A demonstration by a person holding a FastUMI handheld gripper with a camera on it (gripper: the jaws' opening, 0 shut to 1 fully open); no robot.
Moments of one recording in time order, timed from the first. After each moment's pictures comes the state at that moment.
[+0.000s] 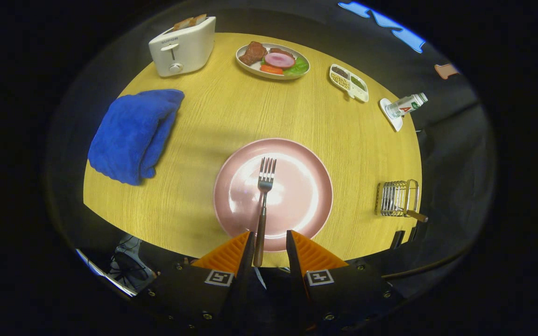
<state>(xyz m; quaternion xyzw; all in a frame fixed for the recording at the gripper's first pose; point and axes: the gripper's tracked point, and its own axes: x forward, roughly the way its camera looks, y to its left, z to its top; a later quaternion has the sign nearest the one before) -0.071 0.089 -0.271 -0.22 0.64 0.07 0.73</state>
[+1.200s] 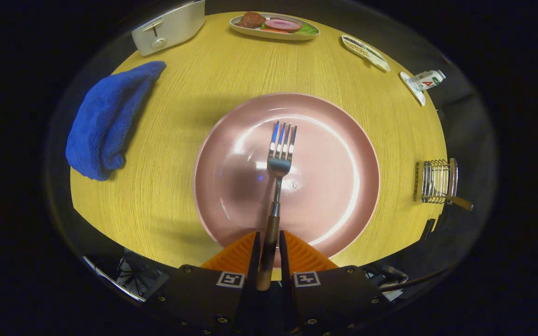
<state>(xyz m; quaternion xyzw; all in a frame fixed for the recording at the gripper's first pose) -0.086 0.077 -0.354 -0.19 0.69 0.07 0.70</state>
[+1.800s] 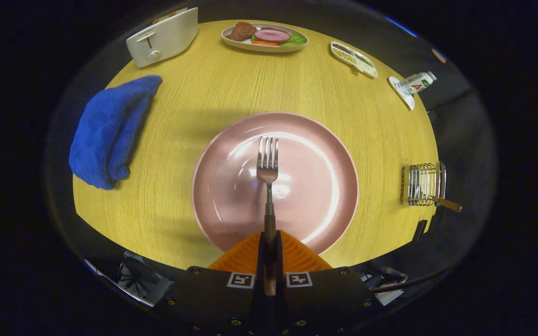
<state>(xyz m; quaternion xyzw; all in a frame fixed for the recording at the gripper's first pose) -0.067 0.078 -0.322 -0.18 0.66 0.05 0.72</state>
